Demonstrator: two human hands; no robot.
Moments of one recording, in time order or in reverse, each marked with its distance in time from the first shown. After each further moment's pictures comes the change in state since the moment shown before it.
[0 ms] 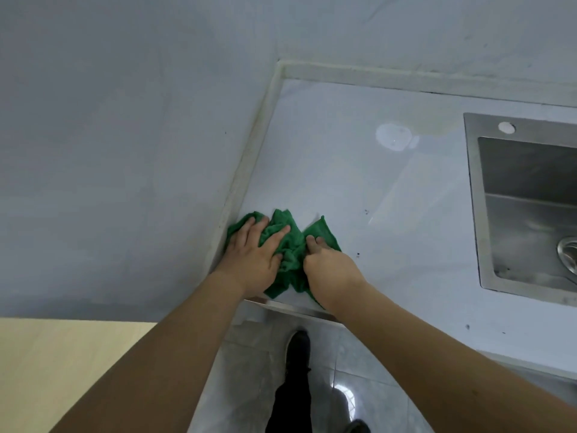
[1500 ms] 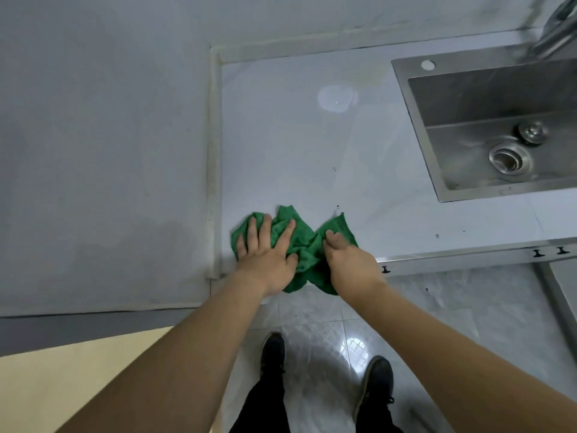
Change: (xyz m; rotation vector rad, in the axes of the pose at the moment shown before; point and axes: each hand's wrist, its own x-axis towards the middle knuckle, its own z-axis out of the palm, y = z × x) left_hand -0.032 0.026 0.002 0.106 -0.254 0.071; right_hand -0.064 -0.020 0.059 0.290 0.178 0.366
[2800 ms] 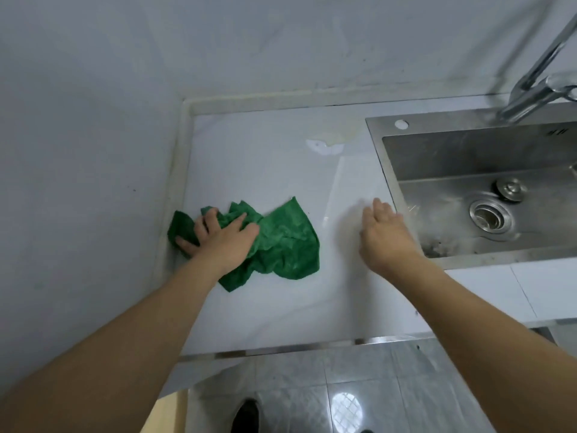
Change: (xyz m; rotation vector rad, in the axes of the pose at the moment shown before) left_hand 0.099 0.022 -0.098 -0.309 0.207 -0.282; right_hand 0.092 0.129 -0.102 -0.115 0.095 0.243
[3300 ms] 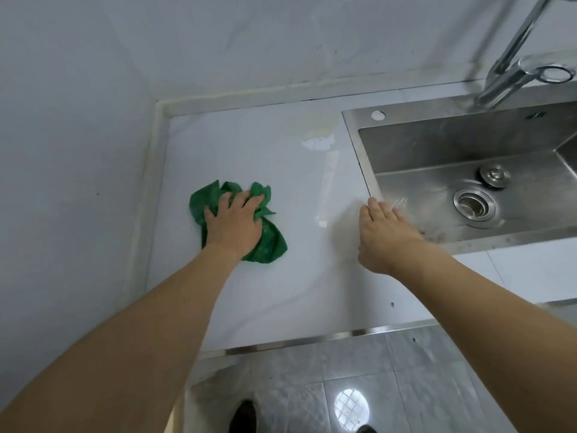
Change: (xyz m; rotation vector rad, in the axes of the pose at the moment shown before) left_hand 0.036 0.046 0.043 0.248 0.287 0.341; right_hand -0.017 0.037 -0.013 -0.193 -0.202 -0.005
